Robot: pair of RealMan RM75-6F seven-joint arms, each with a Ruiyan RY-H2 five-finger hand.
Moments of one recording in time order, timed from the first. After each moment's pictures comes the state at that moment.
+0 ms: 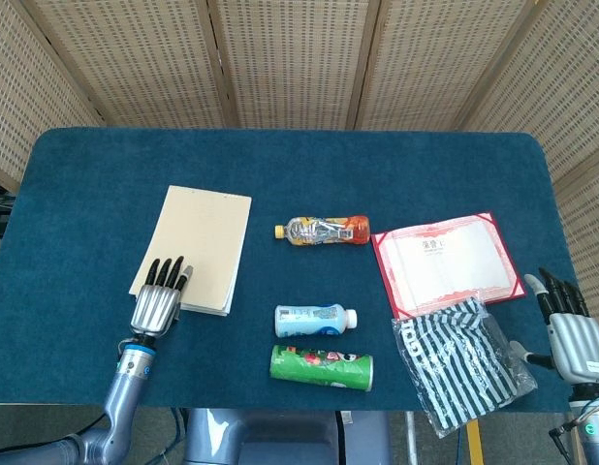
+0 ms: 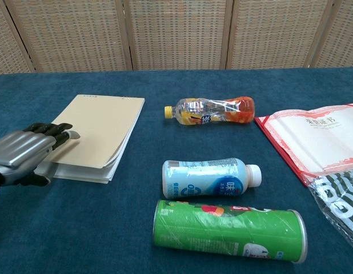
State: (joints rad) left arm -0.41 -1.78 -0.12 -1.25 1.25 1.19 0.64; right arm 0.11 -1.06 0.07 -1.65 -1.42 1.38 0.06
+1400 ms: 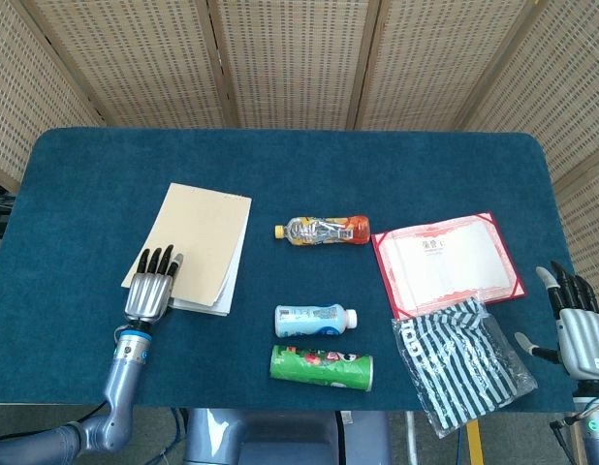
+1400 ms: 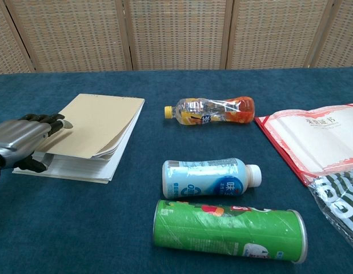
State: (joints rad) left arm -0.46 -1.75 -0.18 -1.29 1.10 1.16 0.70; right arm 0.10 -1.09 0.10 -1.62 -1.41 1.43 0.09
